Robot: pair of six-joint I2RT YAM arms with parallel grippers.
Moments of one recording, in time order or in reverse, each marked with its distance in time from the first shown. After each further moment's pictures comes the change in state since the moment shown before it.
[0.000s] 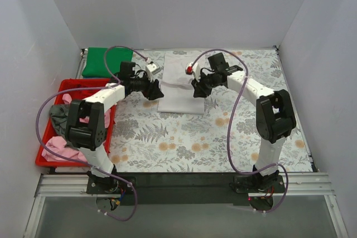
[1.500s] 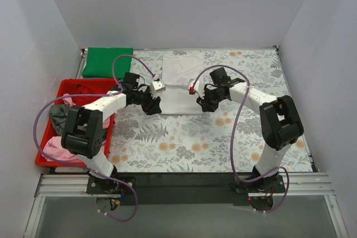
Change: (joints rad) left arm -0.065 -0.092 -0.171 -0.198 -0.067 0.280; right arm 0.038 -0.100 -0.303 0.006 0.143 -0.164
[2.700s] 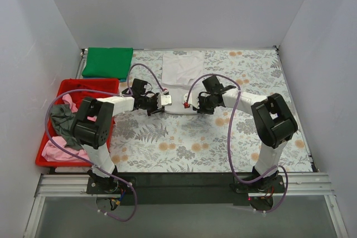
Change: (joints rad) left arm -0.051 0.126 -0.060 0.202 -0.021 0.404; right arm 0.070 0.034 -0.080 0.131 0.090 -0.248
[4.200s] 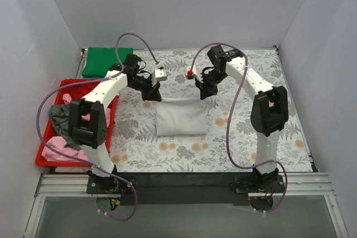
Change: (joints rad) left arm 0.047 -0.081 0.438 -0.743 0.133 -0.095; right arm -0.097 0.115 0.637 -0.793 -0.268 -0.038
